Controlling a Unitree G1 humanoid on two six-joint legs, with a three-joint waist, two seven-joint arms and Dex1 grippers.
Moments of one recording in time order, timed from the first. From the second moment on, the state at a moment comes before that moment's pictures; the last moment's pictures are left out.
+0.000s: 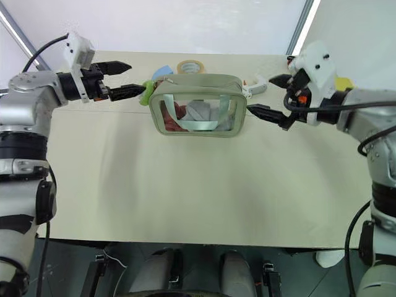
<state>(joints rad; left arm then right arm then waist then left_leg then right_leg) -1.03 0.71 0.05 0.39 -0.32 0.48 -1.21 -0.77 -0.96 -0.14 -0.26 0.55 0.90 0.85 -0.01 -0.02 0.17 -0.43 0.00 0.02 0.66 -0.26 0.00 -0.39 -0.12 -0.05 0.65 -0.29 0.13</state>
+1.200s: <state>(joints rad) -0.90 0.72 0.07 0.27 -0.39 0.56 -1.10 -1.03 -0.61 0.29 0.30 0.09 0.39 0.92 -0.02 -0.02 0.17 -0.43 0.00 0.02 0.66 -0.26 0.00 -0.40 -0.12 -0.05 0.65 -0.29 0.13</state>
